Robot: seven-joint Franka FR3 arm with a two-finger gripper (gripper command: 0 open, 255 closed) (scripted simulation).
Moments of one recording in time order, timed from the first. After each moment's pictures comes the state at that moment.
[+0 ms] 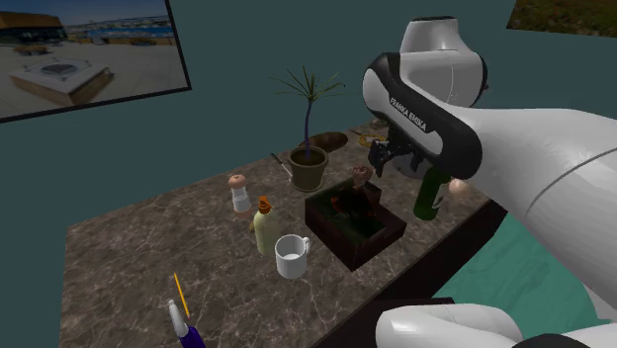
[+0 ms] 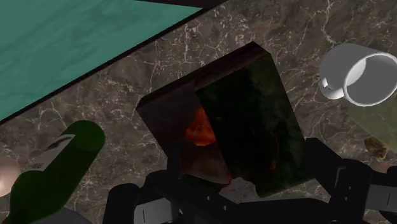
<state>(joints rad) -0.02 -0.77 0.06 -2.26 -0.01 1.59 -0.10</state>
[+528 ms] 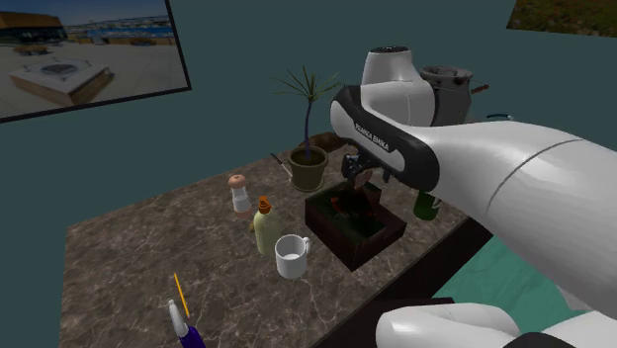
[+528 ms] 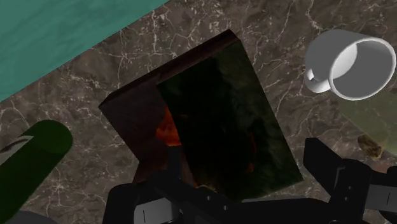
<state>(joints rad) 0.01 -0.73 0.17 -2.35 0.05 1.73 0.02</state>
